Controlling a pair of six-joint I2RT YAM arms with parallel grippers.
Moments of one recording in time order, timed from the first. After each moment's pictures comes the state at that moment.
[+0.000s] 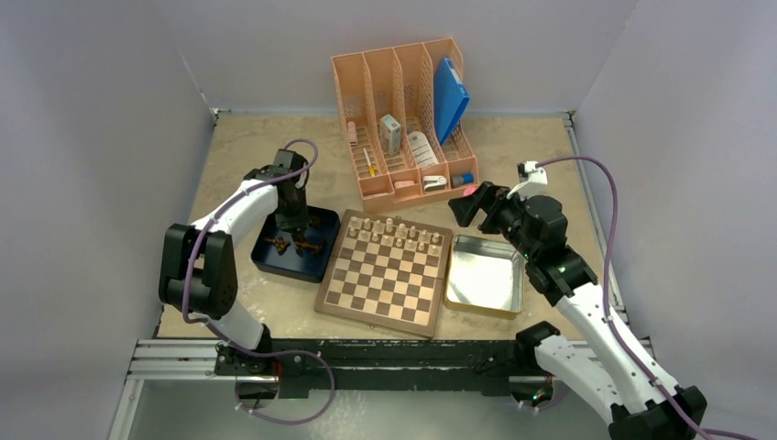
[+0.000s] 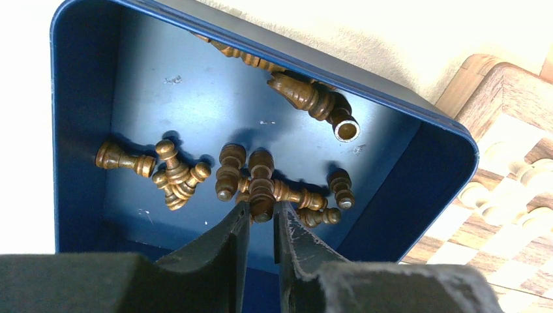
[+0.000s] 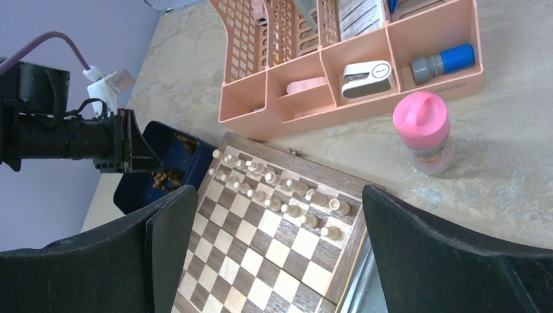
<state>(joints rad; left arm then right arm) -0.21 1.62 1.13 -0.75 -0.08 -0.35 0.40 0.78 0.72 -0.21 -0.05 0.57</state>
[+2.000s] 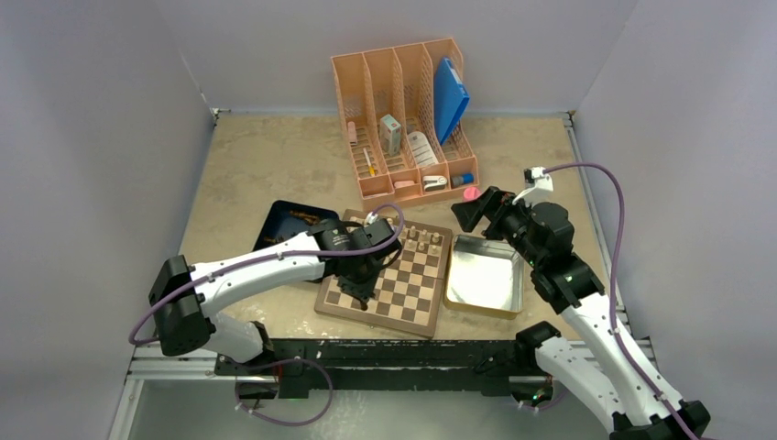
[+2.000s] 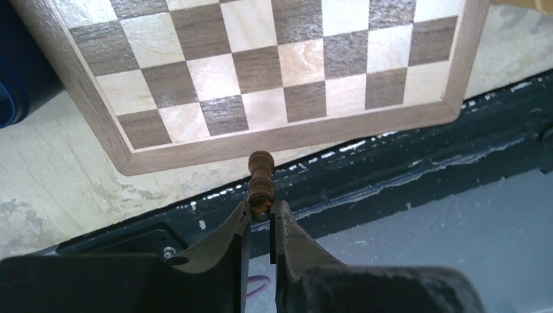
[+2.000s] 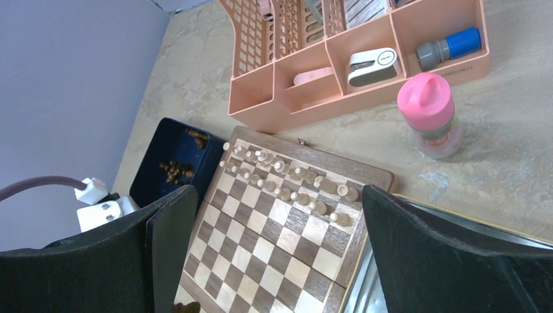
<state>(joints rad) -1.07 1.42 1.19 -1.08 -0.06 -0.73 0.40 0.71 0.71 -0.26 -0.06 0.61</state>
